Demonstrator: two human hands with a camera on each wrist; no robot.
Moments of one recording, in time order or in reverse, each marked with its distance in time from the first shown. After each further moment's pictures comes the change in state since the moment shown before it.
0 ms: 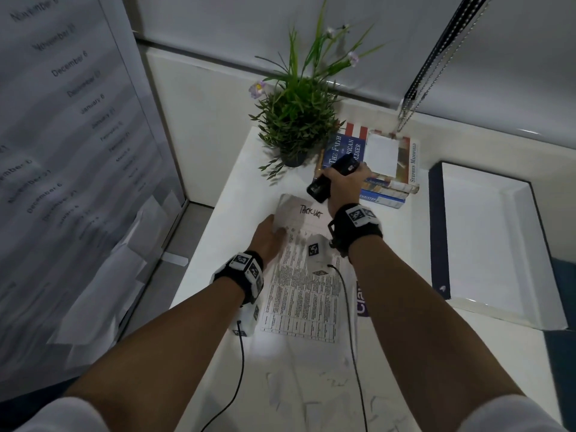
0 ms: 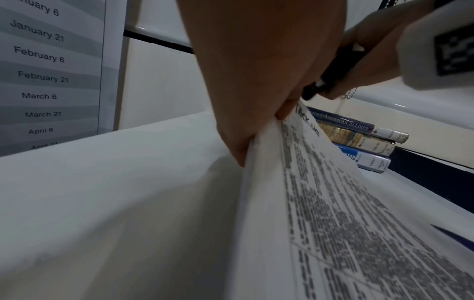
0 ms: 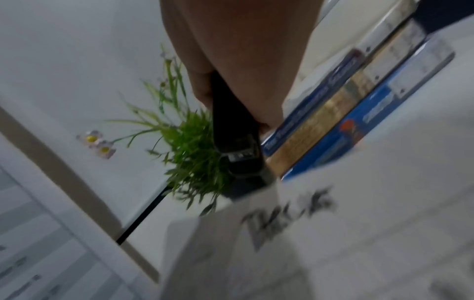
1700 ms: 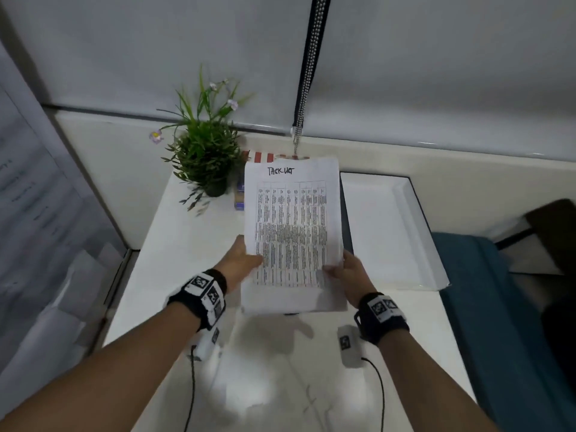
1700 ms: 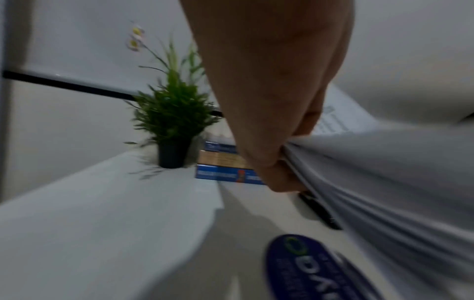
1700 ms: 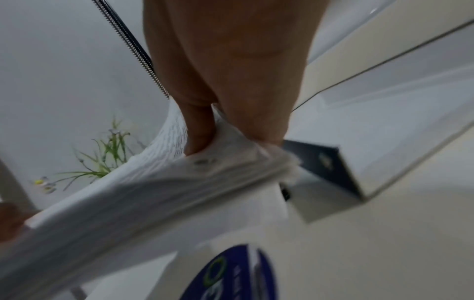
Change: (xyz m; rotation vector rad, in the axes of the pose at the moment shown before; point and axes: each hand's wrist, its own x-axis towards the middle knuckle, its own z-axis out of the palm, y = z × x) left_hand -0.062 0.074 0.065 -0.082 -0.359 -0.005; right_hand -0.083 -0.018 -0.257 -0.352 -0.222 0.088
